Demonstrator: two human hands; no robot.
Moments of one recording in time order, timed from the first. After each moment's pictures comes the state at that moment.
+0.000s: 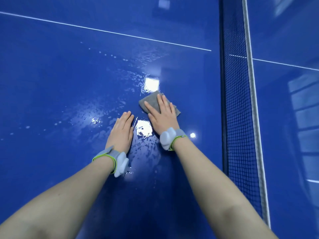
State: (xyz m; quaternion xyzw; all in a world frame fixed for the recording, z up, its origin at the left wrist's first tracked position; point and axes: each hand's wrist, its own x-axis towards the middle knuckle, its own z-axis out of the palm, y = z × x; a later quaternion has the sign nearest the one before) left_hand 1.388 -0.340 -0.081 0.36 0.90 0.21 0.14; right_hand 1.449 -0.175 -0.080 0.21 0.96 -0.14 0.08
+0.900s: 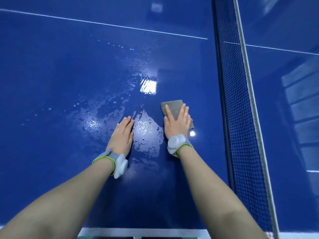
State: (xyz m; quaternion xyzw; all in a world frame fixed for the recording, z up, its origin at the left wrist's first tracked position) left_hand 1.429 -0.428 -0.075 0.39 0.88 0.19 0.17; right_hand 1.528 -0.255 -0.079 0.42 0.89 -0.16 0.06
